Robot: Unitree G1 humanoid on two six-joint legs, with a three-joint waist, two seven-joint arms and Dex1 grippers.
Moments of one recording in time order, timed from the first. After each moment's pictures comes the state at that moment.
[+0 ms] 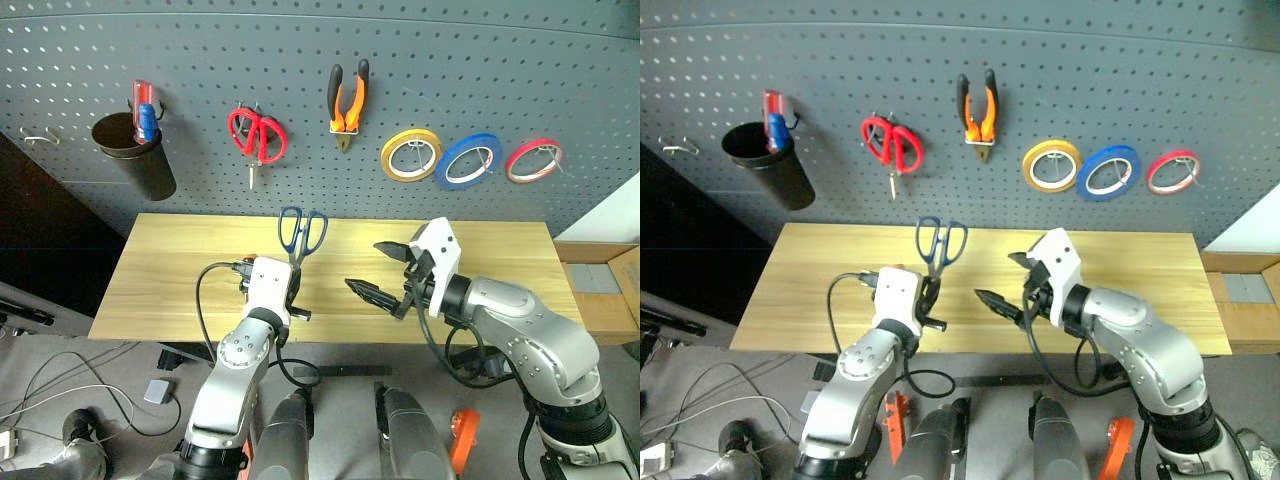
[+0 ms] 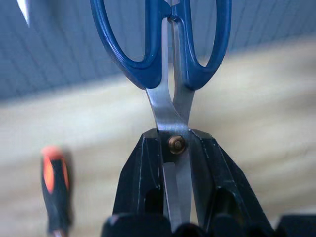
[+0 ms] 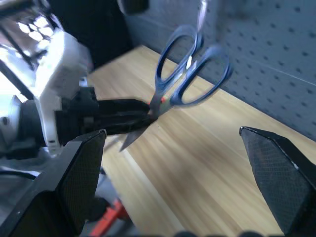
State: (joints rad) left arm -0.03 0.14 -0.12 -0.45 0.02 0.46 -0.11; right arm -0.36 -0.42 0.09 -0.57 0.54 0.88 0.53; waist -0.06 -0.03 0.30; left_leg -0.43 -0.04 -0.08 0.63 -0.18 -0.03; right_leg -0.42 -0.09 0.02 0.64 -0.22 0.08
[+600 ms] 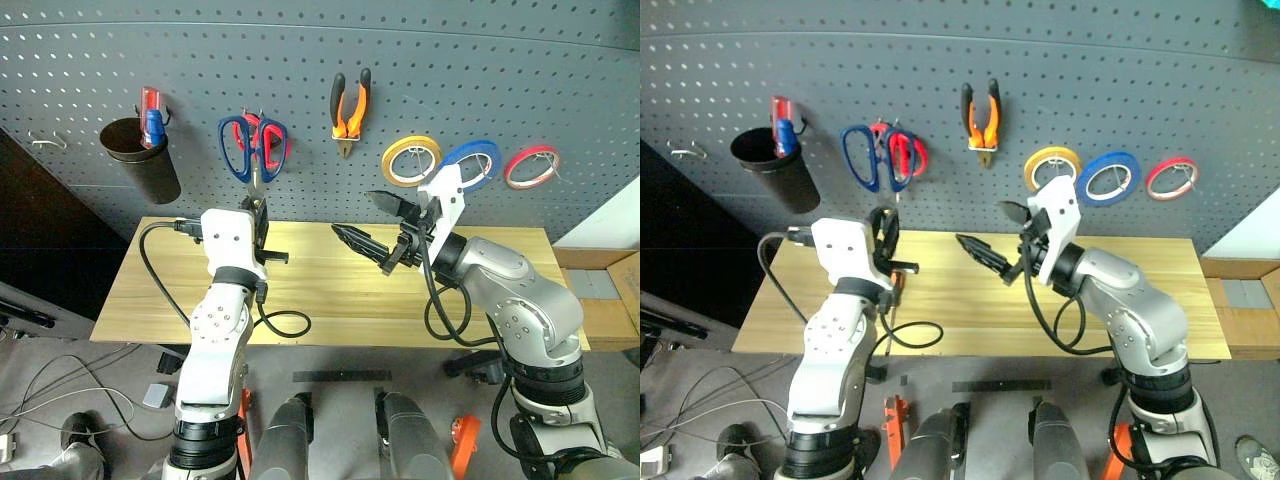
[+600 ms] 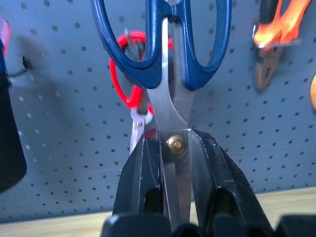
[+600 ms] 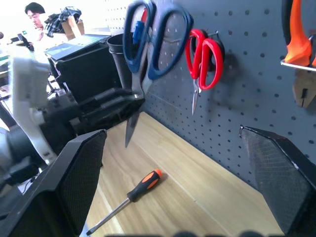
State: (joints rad) left arm -0.21 0.12 0.02 -0.39 0.05 0.32 -0.01; right arm -0.53 -0.30 0.06 -0.44 0.55 0.77 0.48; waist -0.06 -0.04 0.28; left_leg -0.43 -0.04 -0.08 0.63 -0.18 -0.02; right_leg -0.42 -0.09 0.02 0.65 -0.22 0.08
